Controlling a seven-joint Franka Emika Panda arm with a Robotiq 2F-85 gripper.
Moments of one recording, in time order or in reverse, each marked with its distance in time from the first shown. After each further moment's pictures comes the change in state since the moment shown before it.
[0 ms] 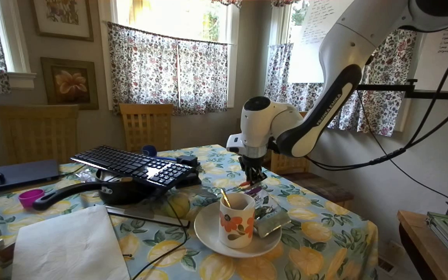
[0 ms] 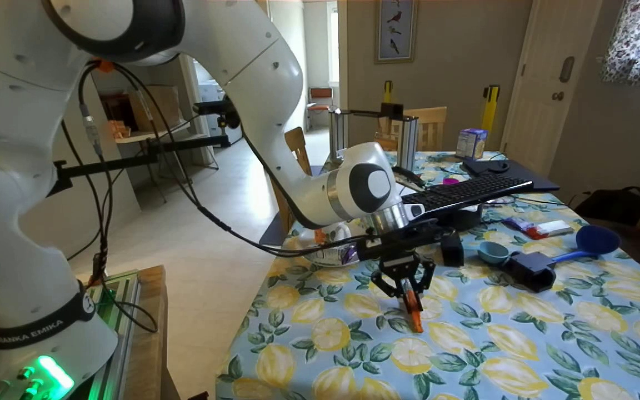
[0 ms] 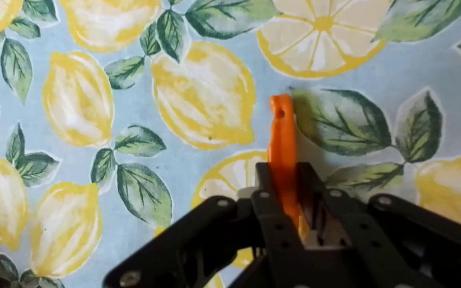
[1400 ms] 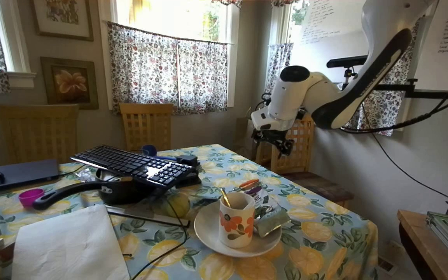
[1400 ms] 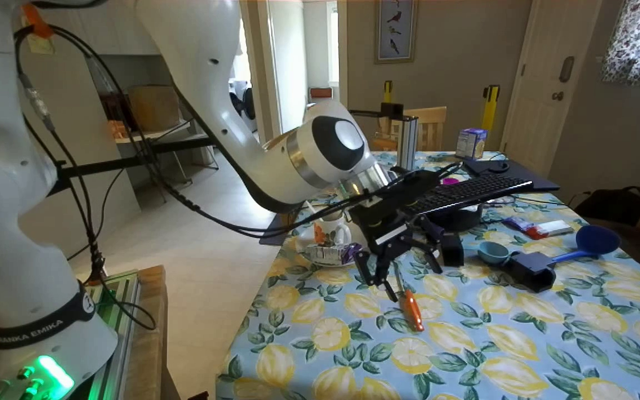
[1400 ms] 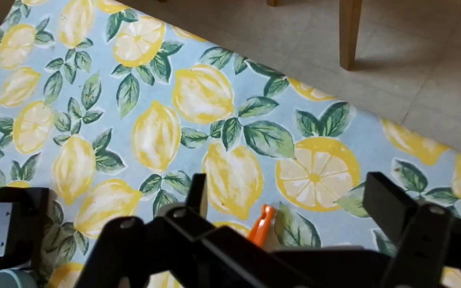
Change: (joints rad) arm -0.007 -0.360 -0.108 -0.301 -0.301 0.087 -0.279
